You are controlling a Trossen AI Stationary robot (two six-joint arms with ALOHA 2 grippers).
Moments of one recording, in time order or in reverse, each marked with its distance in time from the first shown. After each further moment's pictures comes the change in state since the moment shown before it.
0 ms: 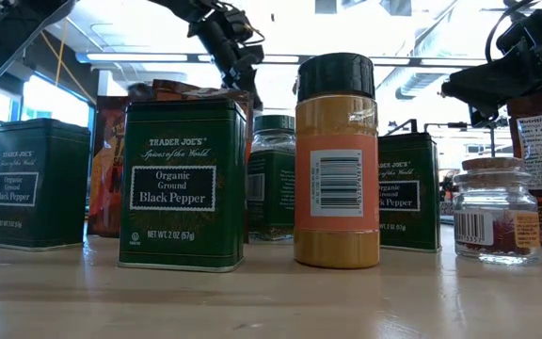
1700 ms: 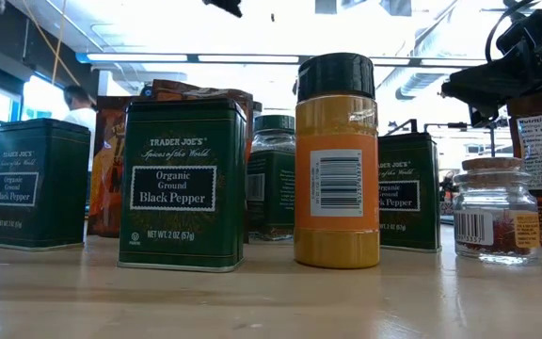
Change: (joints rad) left arm -0.549 -0.457 -0.281 -0.118 -0.218 -0.206; right arm 0.000 0.000 0.000 0.000 0.000 0.000
